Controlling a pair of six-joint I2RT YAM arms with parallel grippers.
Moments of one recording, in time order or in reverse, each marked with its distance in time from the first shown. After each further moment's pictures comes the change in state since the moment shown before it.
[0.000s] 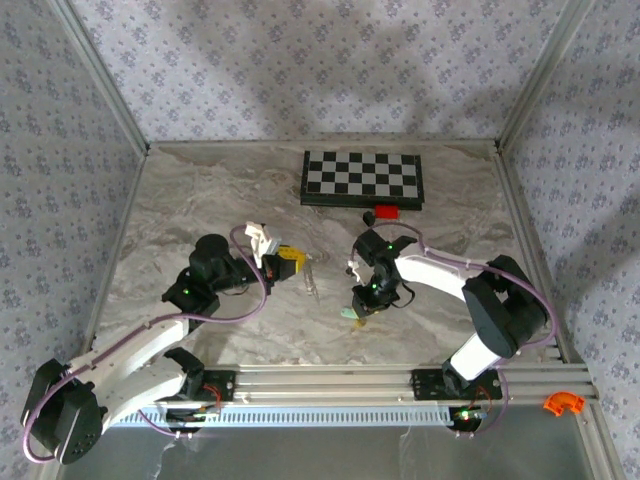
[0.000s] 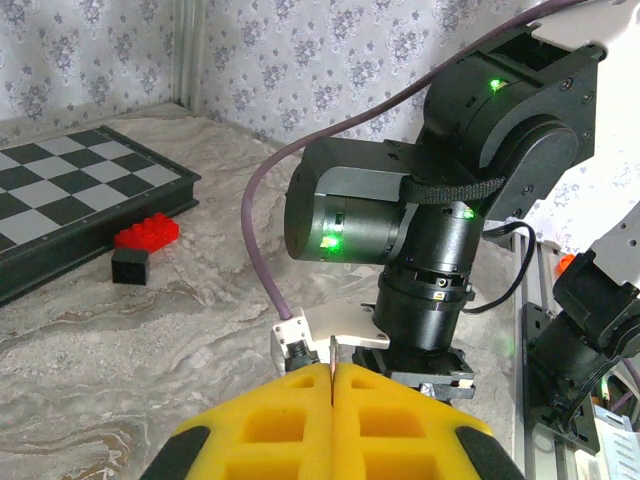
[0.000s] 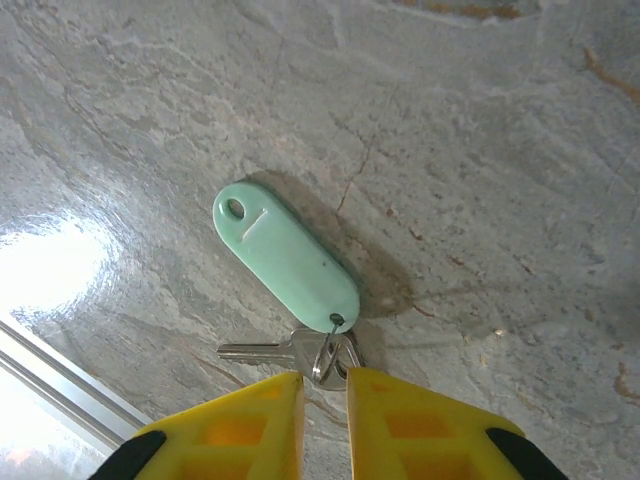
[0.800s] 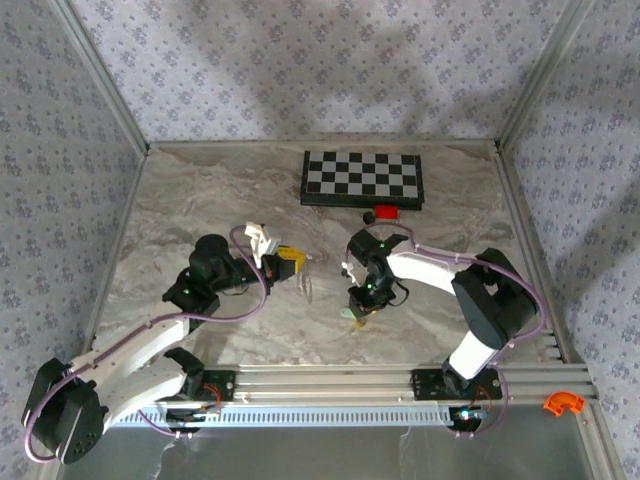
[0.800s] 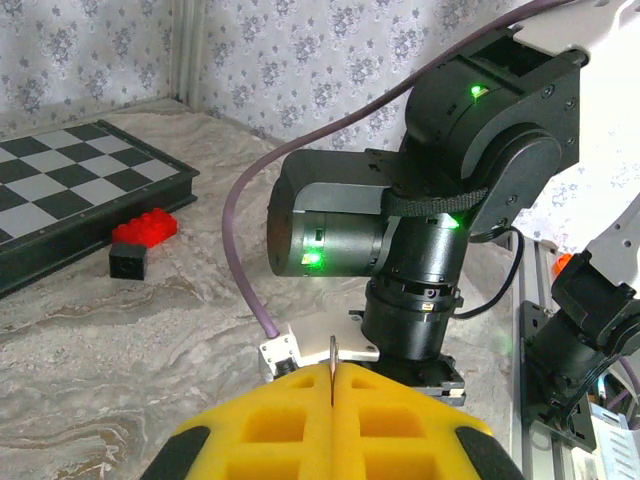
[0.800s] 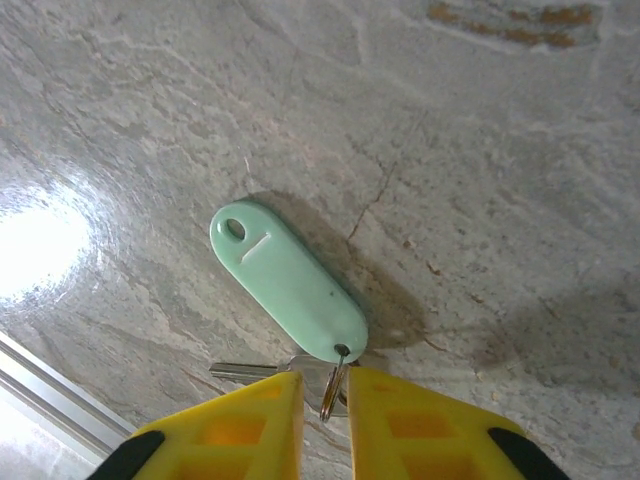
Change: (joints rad) left arm 0.013 0.006 -0.010 0.013 0.015 -0.008; right arm 0.021 0.064 0.042 -0.019 0.016 -0.039
